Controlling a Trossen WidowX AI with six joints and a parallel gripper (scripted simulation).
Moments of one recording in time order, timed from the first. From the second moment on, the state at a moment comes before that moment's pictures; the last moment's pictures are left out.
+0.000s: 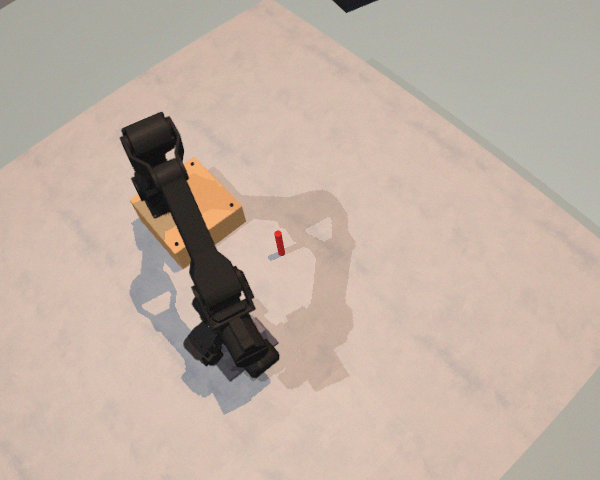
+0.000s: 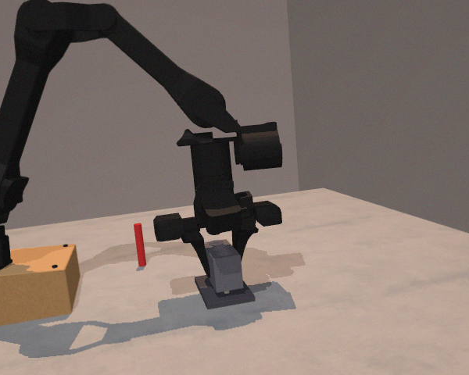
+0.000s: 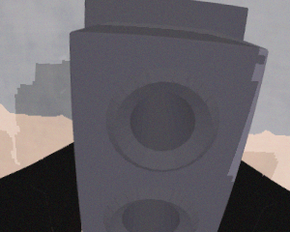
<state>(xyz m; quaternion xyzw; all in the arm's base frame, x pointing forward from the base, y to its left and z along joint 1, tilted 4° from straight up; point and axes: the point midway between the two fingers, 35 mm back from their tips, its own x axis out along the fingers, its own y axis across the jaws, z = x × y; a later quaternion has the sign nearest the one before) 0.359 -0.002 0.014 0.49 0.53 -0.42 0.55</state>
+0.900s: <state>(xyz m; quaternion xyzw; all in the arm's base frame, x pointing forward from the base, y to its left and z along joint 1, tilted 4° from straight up) 0.357 -0.009 0.138 0.50 0.52 -0.42 0.56</state>
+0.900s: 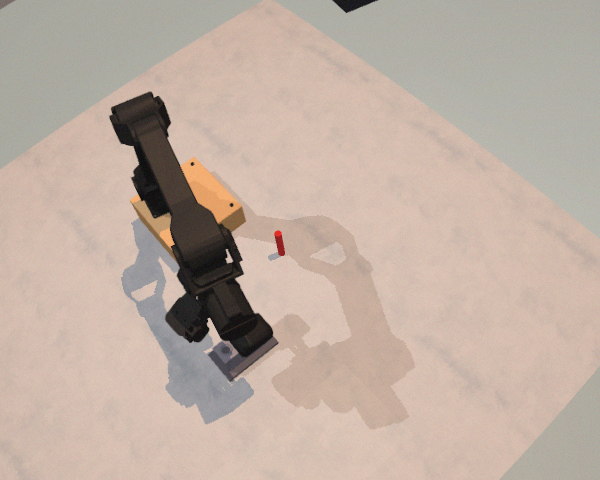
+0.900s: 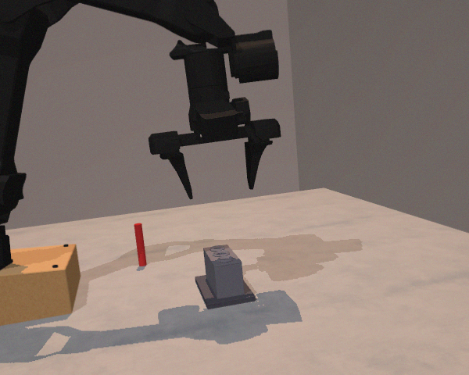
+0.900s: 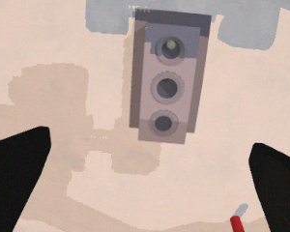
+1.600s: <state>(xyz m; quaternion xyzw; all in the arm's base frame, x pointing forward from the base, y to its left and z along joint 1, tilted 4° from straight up) 0.210 0.155 0.133 0.35 0.62 -0.28 0.64</state>
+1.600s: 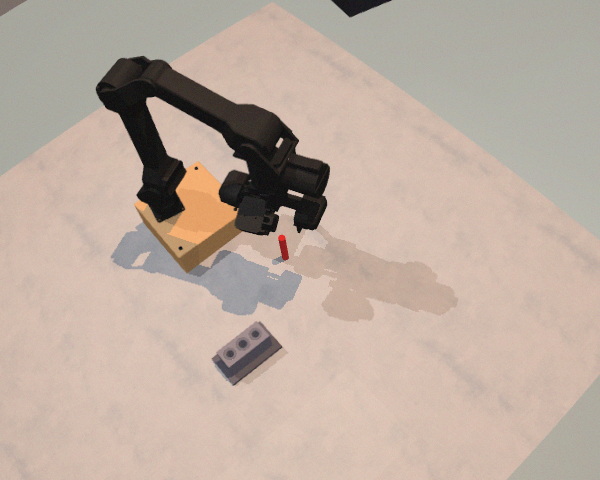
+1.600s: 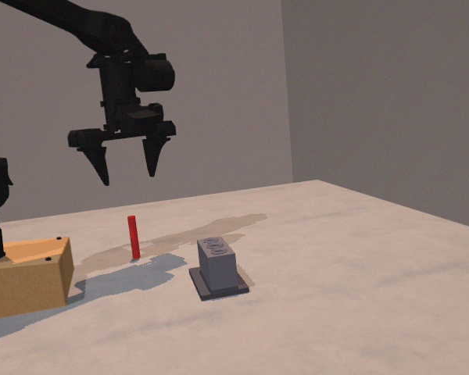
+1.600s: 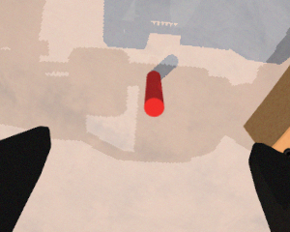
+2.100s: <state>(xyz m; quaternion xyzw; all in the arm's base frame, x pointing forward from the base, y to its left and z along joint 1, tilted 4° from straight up) 0.207 0.164 0.086 0.35 0.62 -0.28 0.65</state>
